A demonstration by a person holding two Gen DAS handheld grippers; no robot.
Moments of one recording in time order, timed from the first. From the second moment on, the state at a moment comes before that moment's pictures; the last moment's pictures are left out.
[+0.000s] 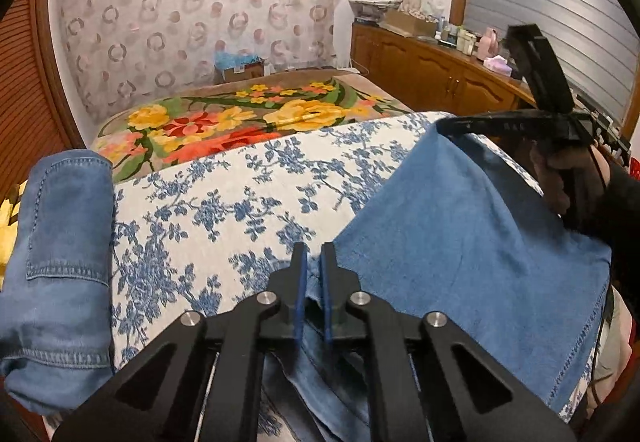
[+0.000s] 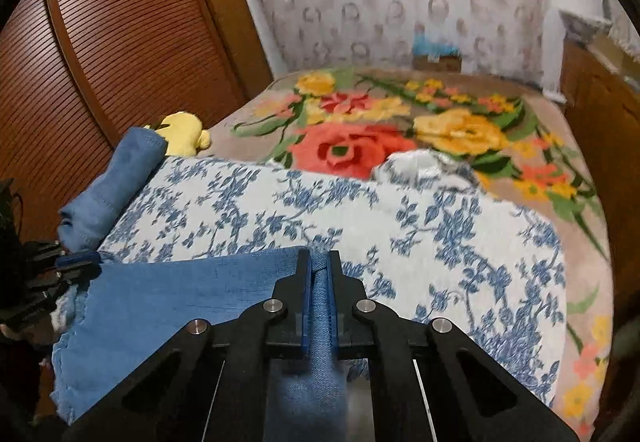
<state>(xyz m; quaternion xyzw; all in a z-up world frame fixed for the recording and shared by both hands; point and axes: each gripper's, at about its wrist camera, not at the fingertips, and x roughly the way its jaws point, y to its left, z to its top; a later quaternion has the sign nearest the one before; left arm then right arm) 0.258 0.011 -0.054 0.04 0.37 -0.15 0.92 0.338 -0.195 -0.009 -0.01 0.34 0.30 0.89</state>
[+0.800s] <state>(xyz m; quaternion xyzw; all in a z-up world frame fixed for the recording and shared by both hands) 0.212 0.013 -0.026 0.02 0.34 -0.14 0.93 0.182 -0.245 0.022 -0.05 0.33 0.24 0.91</state>
